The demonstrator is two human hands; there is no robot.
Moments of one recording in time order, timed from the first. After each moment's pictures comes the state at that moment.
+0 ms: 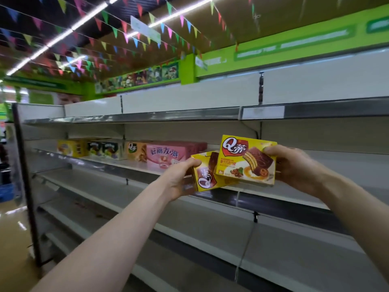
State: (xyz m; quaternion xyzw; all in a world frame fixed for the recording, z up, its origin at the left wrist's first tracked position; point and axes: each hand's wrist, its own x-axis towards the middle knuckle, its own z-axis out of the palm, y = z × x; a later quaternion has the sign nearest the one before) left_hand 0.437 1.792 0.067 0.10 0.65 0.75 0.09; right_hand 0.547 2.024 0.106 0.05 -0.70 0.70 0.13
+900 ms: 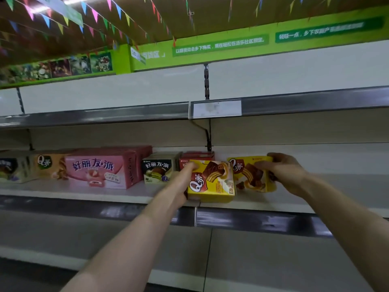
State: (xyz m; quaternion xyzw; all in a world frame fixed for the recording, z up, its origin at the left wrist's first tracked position) left_hand 0.358 1.936 0.056 0.14 0.64 0.73 0.19; right_hand 0.491 2.142 0.072 -0.21 -0.72 0.58 0.32
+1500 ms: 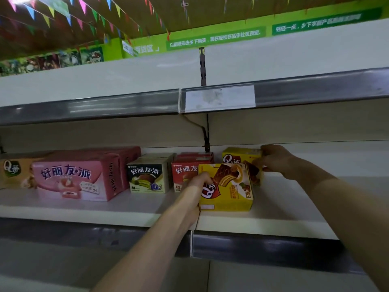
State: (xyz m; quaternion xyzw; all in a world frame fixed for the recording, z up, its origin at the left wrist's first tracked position) left_hand 0.325 1.989 0.028 0.17 0.60 0.75 0.22; right_hand 0.406 2.194 0.085 -0.24 -0.82 0.47 0.24
